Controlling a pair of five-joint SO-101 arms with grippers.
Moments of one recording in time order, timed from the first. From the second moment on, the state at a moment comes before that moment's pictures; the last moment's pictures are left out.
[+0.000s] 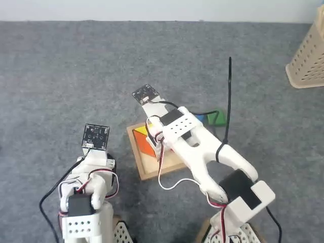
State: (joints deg) left arm -11.0 -103.5 97.1 72.6 -6.1; right arm -40.2 5.7 23.6 57.3 1.2
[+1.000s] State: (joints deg) left arm -11.0 -103.5 97.1 72.6 -6.1; right arm -42.2 4.1 29.2 44.7 7.4
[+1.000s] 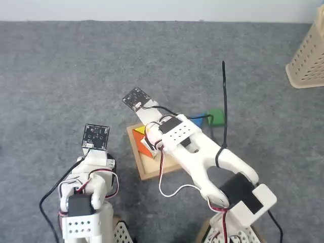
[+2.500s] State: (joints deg) left arm -11.0 -103.5 97.1 72.6 -6.1; right arm -12.7 -24.0 31.3 68.7 12.3
